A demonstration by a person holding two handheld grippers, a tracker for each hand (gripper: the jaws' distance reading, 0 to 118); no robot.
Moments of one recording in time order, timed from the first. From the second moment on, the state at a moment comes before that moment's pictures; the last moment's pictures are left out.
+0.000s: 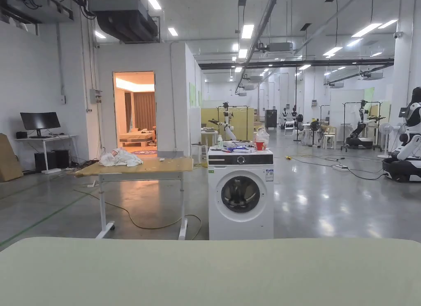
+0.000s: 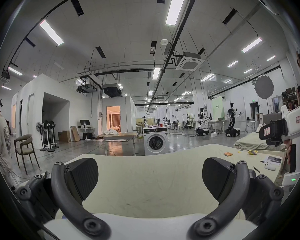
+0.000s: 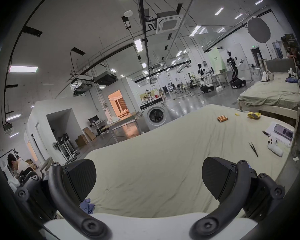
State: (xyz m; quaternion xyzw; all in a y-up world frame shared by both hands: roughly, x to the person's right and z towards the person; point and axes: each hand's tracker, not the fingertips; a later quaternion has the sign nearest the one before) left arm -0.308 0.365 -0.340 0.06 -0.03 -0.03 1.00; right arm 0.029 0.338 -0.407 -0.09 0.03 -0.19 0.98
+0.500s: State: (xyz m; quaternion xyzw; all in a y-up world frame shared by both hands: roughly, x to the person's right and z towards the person) left arm -0.318 0.368 -0.337 0.07 -0.03 0.01 1.00; right arm 0.017 0.332 -0.412 -0.12 0.02 -0.16 0.98
